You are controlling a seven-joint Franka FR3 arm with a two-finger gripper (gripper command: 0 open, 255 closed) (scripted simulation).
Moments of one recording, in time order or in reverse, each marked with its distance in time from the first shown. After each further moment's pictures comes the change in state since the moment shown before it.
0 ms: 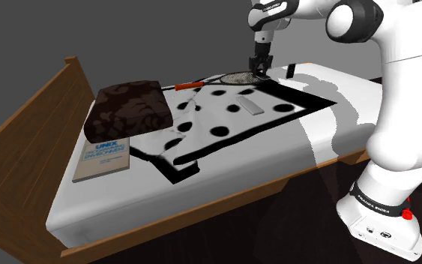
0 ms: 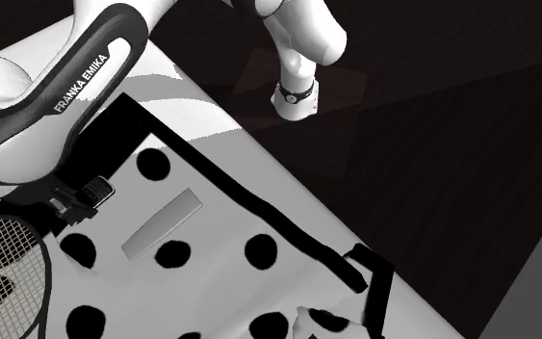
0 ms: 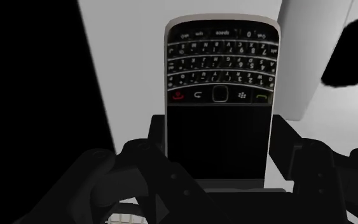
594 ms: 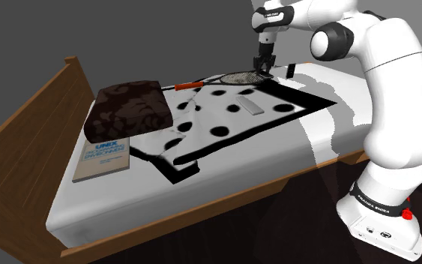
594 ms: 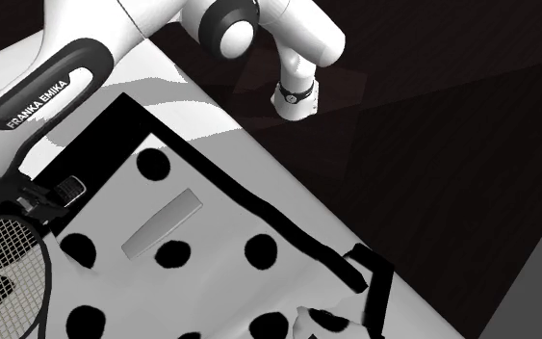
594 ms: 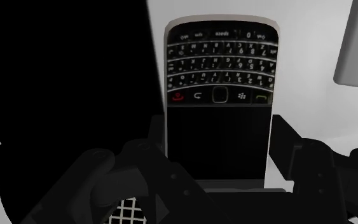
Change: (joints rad) arm -0.083 0.246 -0.011 0.359 0.019 -0.118 -0.073
